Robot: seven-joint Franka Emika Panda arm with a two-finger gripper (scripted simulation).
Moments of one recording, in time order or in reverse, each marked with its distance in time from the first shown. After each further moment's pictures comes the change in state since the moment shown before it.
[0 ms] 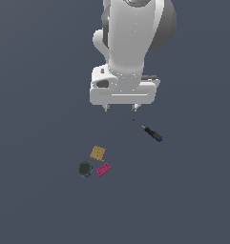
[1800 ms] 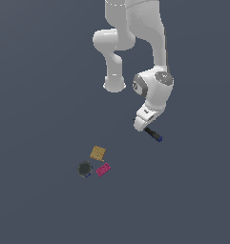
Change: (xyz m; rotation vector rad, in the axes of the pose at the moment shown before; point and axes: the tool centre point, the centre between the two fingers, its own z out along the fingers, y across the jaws) arm -0.082 -0.173 0.222 0.015 0.052 -0.647
